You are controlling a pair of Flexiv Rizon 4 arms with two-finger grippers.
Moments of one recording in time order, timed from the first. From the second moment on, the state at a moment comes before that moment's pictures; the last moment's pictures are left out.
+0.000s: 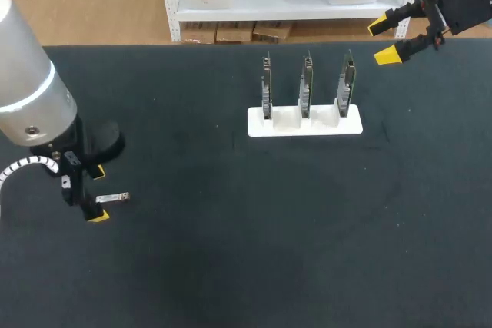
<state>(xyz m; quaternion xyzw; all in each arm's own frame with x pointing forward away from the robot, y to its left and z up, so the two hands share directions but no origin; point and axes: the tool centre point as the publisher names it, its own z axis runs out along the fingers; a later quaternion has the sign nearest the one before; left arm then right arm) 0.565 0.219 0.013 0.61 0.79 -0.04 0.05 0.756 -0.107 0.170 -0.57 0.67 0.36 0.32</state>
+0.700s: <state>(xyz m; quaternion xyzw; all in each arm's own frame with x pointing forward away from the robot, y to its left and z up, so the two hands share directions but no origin) 0.563 0.218 0.004 0.61 0.79 -0.02 0.05 0.756 -0.107 0.170 -0.57 0.67 0.36 0.32</state>
